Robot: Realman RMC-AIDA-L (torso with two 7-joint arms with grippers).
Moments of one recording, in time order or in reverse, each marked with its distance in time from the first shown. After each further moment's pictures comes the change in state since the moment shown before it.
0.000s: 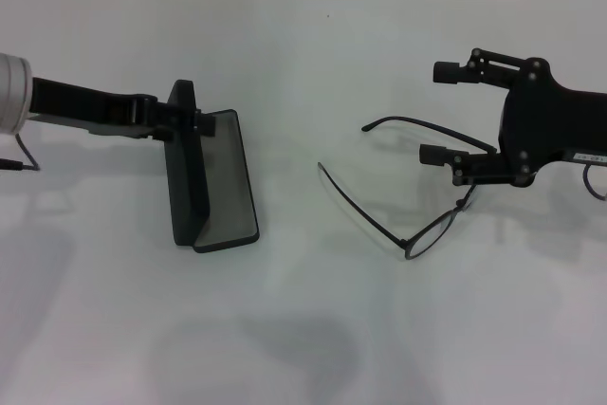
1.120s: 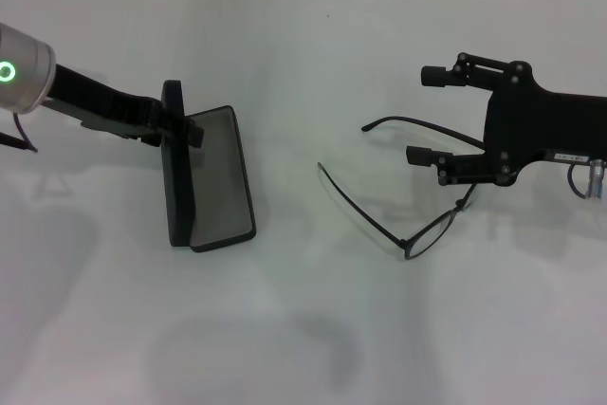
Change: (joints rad) left arm -0.129 -0.009 0.000 0.009 0.239 -0.127 -0.058; right arm 0.014 0.016 -0.010 0.005 -0.025 0.065 -0.025
